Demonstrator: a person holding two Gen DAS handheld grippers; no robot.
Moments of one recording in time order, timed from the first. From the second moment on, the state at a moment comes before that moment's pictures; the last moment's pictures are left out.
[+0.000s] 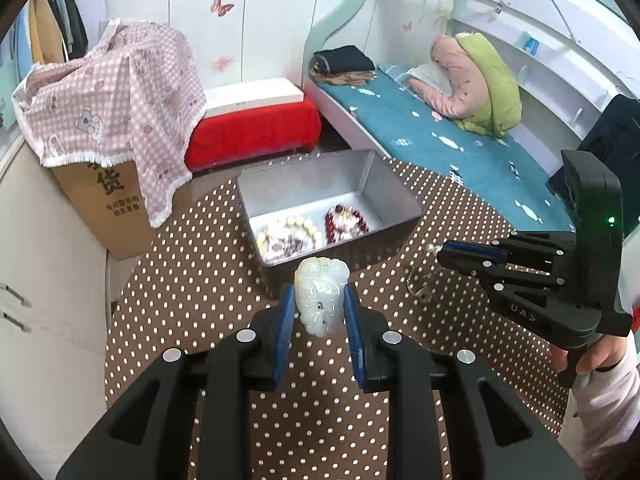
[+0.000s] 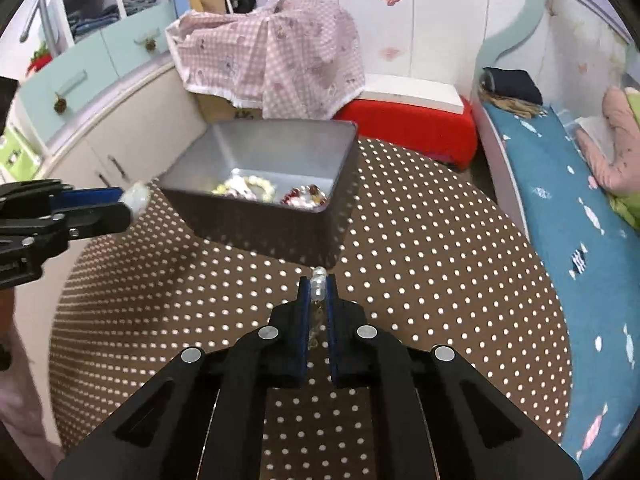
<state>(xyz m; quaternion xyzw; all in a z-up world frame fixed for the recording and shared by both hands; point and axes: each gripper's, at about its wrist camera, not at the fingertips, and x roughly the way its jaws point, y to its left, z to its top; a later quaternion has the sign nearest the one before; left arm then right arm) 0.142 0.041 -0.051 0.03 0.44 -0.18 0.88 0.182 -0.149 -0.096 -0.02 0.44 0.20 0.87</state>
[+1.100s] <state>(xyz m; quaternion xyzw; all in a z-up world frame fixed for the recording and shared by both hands) 0.228 0.037 -0.056 0.00 0.46 -0.16 0.88 0.264 -0.111 -0.050 -0.04 0.43 0.21 0.88</state>
